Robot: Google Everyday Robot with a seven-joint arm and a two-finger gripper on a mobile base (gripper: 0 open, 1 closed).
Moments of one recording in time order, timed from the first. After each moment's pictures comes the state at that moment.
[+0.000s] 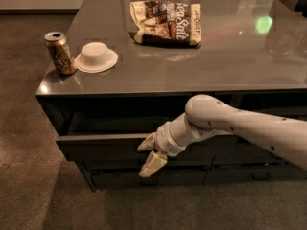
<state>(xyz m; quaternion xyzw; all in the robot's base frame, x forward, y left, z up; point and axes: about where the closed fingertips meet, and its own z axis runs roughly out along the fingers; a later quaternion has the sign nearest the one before) 0.490 0.025 0.637 -0.66 0.65 0.26 0.26</state>
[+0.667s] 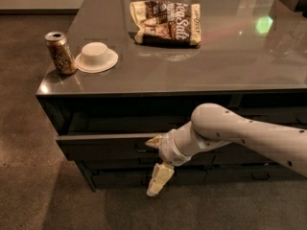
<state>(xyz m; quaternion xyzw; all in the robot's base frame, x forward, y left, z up) 0.462 0.013 0.641 -0.66 0.66 0.24 0.26</state>
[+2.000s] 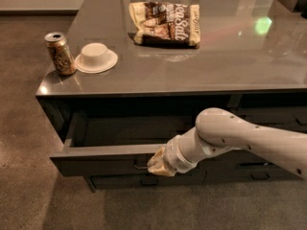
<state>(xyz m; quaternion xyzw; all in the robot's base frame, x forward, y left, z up) 0.442 -0.002 0.637 -0.65 0.68 0.24 0.24</state>
